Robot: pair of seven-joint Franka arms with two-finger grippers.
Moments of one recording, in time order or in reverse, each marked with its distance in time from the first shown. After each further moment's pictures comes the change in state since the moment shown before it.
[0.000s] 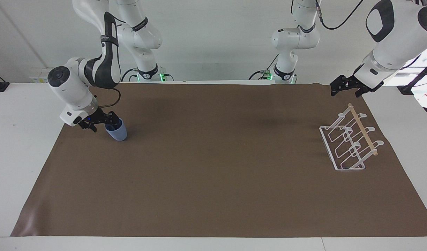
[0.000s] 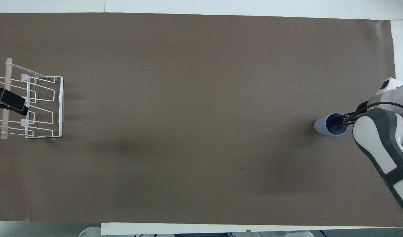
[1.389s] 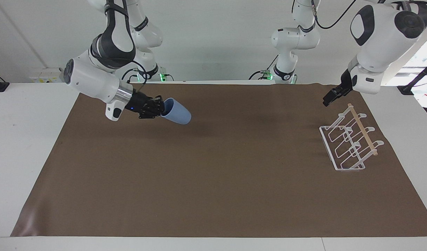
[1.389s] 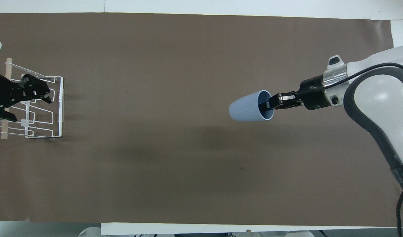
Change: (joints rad) left arm -0.120 -0.055 -0.019 -0.134 -0.029 0.162 -0.899; right arm 0.309 0.014 0.024 0.255 0.893 -0.324 0.150
